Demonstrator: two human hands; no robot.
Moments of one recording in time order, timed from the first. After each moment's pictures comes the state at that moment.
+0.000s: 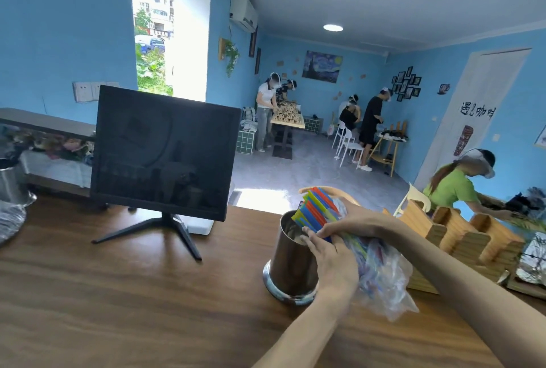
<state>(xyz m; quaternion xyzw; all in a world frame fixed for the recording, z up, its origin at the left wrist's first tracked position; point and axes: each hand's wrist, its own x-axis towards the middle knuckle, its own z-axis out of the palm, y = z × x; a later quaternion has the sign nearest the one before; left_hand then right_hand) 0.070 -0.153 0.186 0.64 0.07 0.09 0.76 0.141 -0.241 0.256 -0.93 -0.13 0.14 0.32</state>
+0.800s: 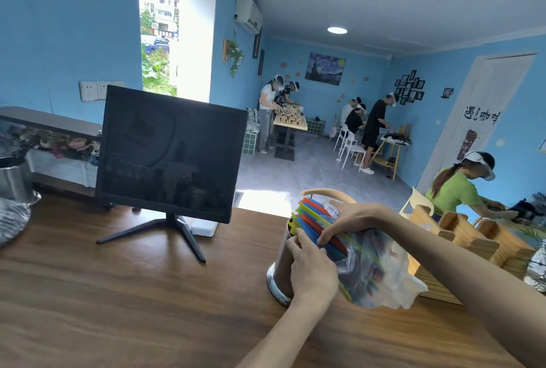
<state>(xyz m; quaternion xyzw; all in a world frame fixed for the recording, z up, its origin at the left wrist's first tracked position) 0.055 -0.110 0.175 0.85 0.06 0.09 0.51 0.172 -0.221 0.269 -0.96 -0.10 0.24 0.11</state>
